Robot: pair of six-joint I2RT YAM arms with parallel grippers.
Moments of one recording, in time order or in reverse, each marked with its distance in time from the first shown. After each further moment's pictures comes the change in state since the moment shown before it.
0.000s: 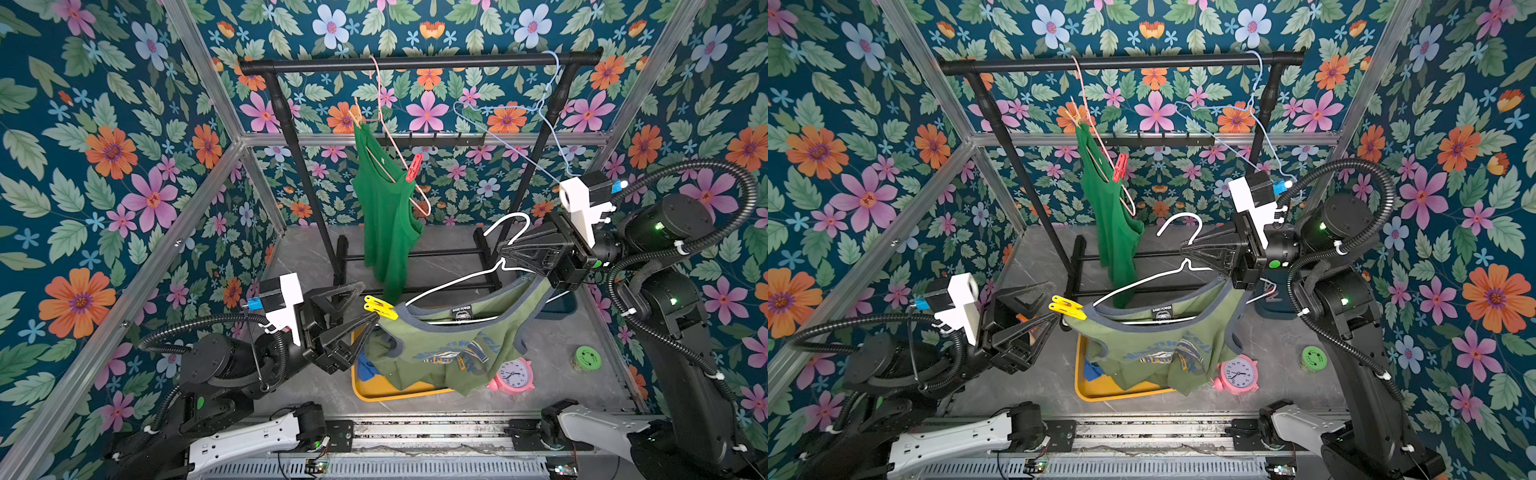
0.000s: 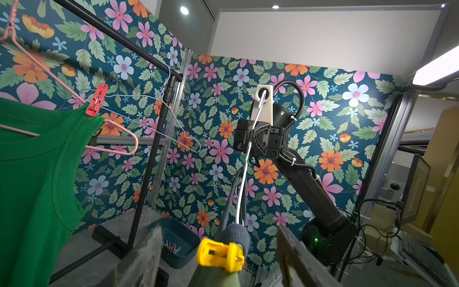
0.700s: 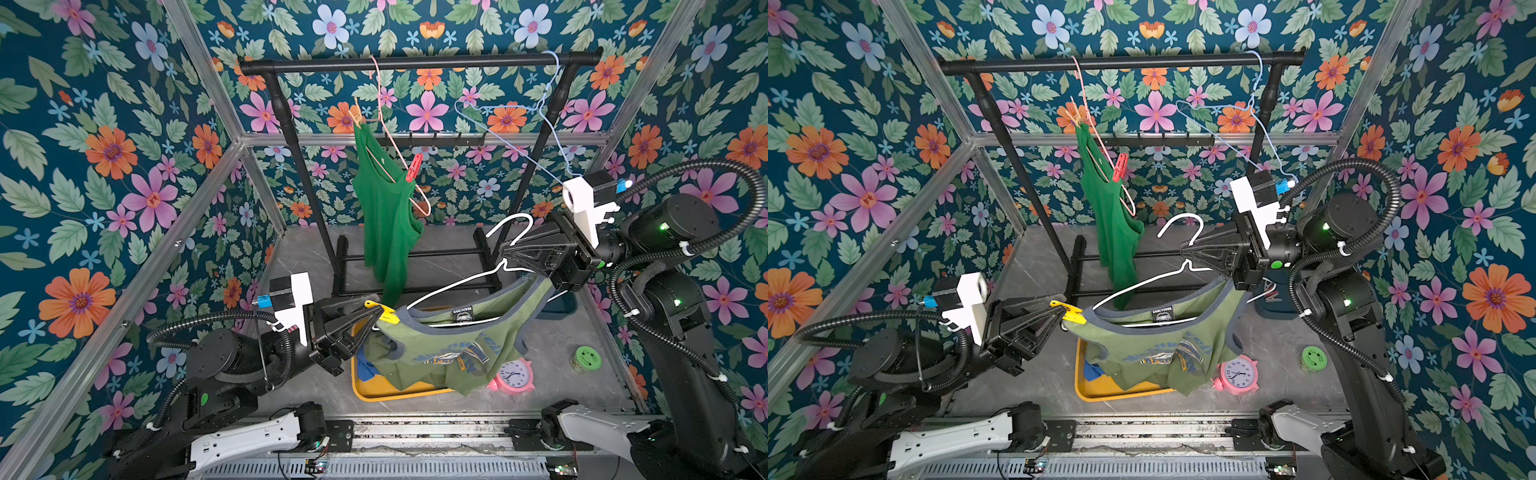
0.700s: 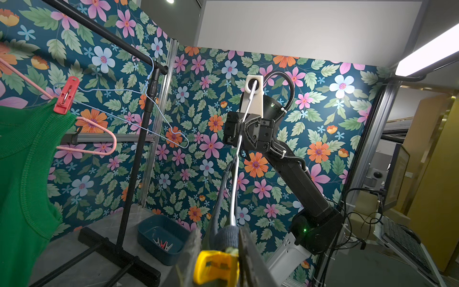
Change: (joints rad) left arm 0.000 0.025 0.023 -0.006 0.052 -0.002; right arm 0.000 0.003 0.018 -0.012 -0.006 -0.005
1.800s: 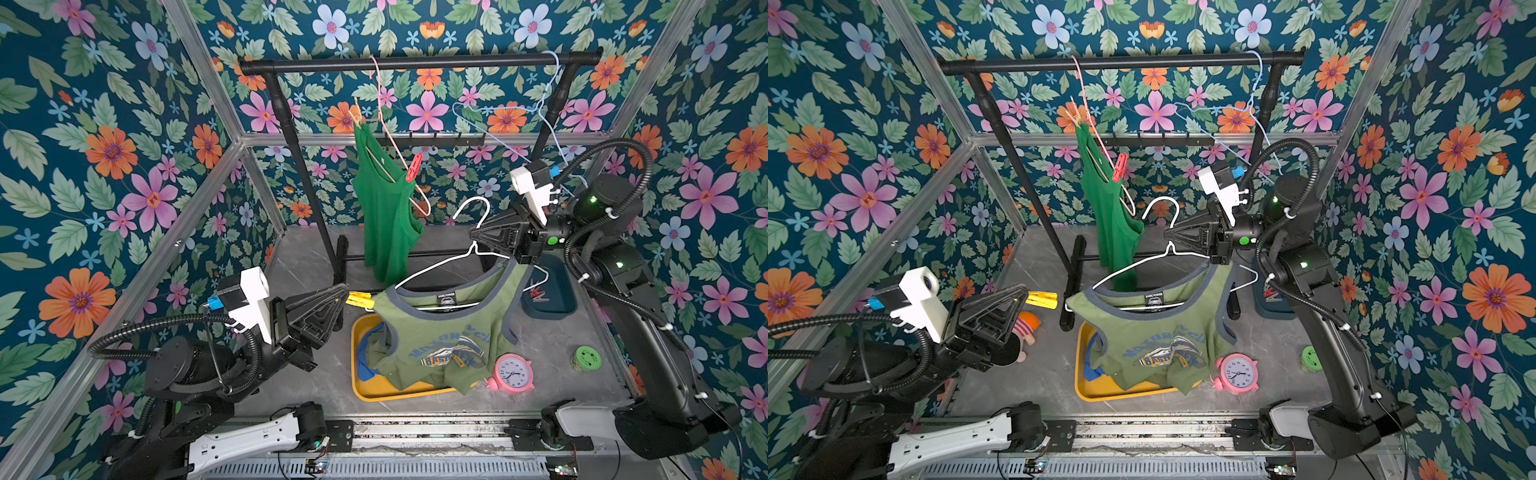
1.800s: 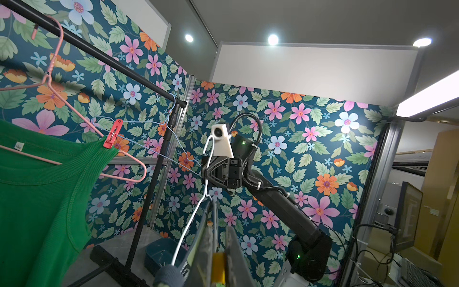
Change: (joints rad) left arm 0.000 -0.042 0.064 0.000 -0.095 0.002; right arm -0.002 0.185 -0.042 0.040 -0.016 0.023
